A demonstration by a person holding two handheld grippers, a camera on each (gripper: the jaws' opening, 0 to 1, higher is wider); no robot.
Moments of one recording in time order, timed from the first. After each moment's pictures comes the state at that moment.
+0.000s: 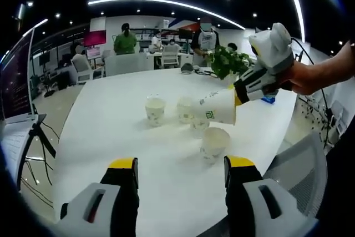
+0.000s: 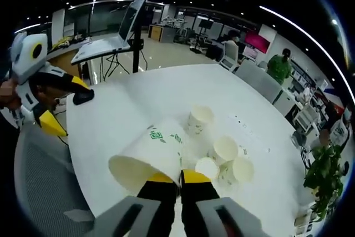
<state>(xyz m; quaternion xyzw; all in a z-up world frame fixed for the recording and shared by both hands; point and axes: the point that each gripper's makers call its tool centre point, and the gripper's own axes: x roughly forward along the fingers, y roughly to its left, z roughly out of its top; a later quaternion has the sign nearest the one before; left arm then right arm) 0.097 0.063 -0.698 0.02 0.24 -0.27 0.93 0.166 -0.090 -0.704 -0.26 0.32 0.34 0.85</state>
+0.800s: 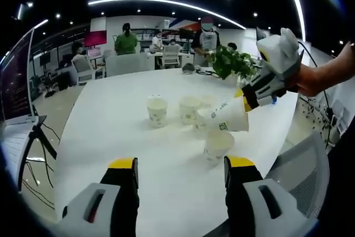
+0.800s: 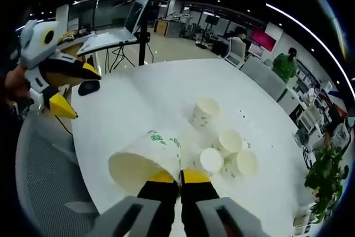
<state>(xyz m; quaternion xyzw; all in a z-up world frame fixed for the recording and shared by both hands) 0.105 0.064 -0.698 0.02 0.24 -0.27 0.93 0.154 -0.102 -0.713 -0.27 0.34 0.35 0.83</state>
